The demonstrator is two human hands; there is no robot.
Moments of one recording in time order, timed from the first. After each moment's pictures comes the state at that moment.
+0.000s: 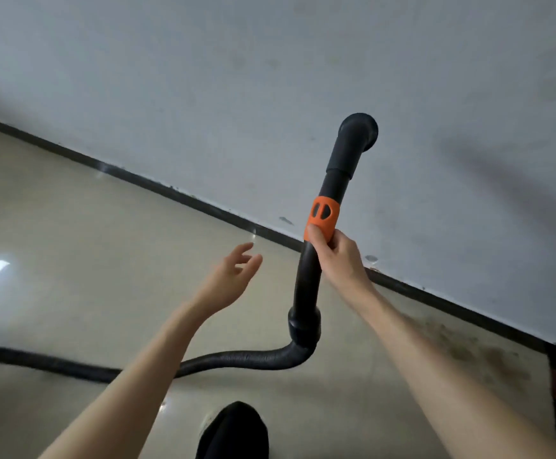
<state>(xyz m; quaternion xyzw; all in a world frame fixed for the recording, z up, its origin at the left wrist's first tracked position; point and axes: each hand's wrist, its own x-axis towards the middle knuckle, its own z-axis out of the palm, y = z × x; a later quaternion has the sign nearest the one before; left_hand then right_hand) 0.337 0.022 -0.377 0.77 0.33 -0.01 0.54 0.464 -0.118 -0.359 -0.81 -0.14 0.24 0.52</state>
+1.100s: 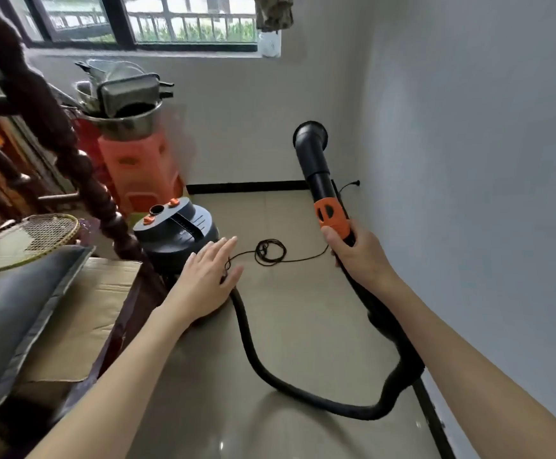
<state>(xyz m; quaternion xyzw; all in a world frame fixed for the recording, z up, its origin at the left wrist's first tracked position) -0.169 0.567 -0.039 0.70 0.69 0.15 0.11 0.093 0.620 0.007 -0.54 -0.66 0.37 0.37</state>
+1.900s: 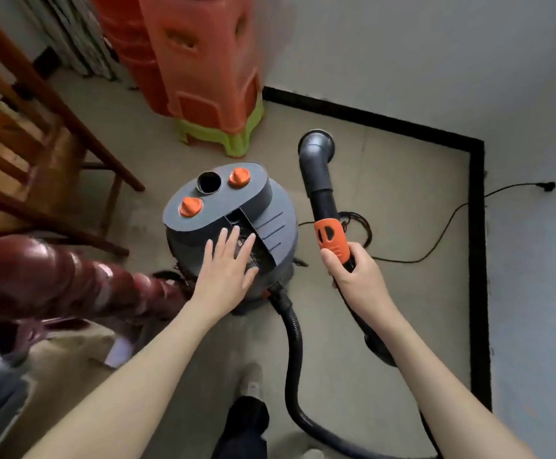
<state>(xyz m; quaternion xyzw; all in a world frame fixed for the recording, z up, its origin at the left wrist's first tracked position) -0.453 0.918 -0.273 0.57 0.81 -0.03 0.16 -0.253 1.015 -0.216 -0.54 -0.65 0.51 0.16</state>
